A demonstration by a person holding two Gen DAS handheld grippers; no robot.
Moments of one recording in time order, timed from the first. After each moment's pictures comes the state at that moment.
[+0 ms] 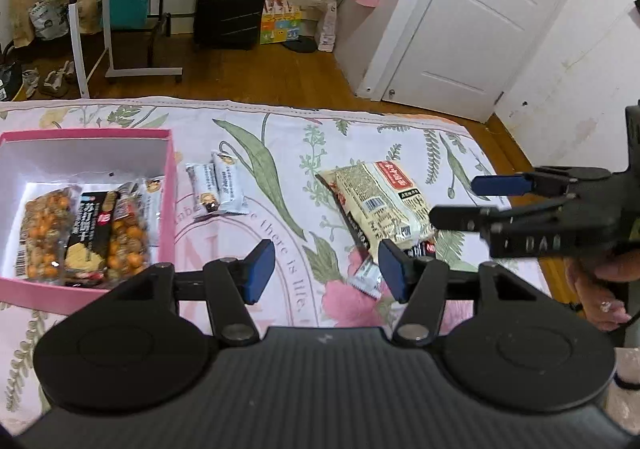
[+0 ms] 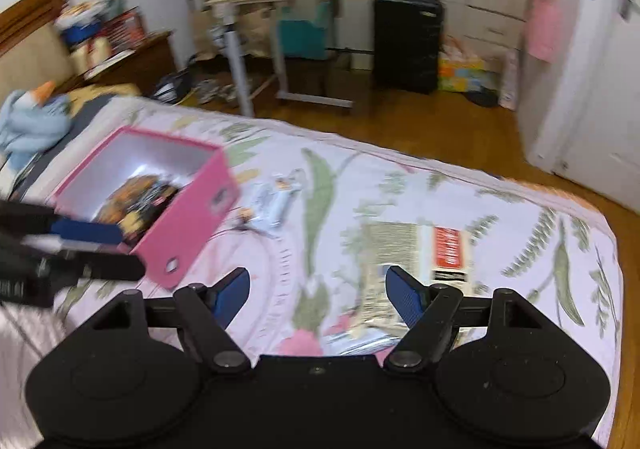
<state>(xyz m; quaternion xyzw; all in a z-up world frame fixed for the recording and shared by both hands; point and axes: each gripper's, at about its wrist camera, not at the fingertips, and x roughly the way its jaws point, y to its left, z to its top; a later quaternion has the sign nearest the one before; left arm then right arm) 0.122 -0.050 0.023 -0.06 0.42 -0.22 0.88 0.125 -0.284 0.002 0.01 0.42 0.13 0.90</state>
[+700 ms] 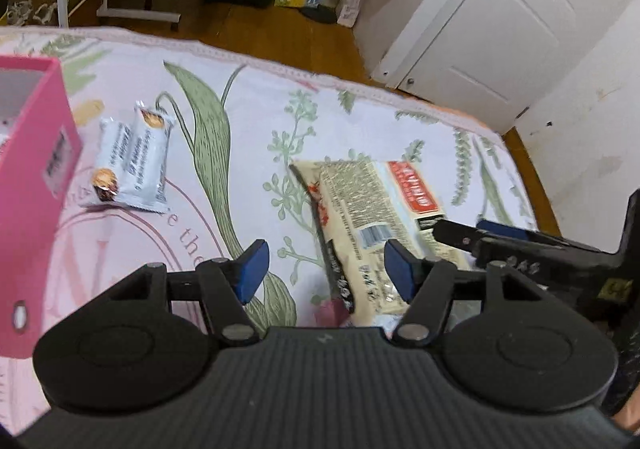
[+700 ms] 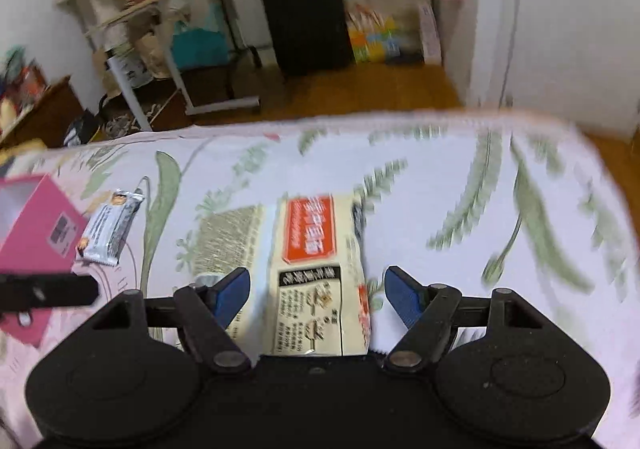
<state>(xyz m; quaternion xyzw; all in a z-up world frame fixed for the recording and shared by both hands) 0.231 -0.143 -0.105 -0.13 0.47 -0.19 0.85 0.214 -0.399 -0.144 0.11 0.43 0.04 0.89</state>
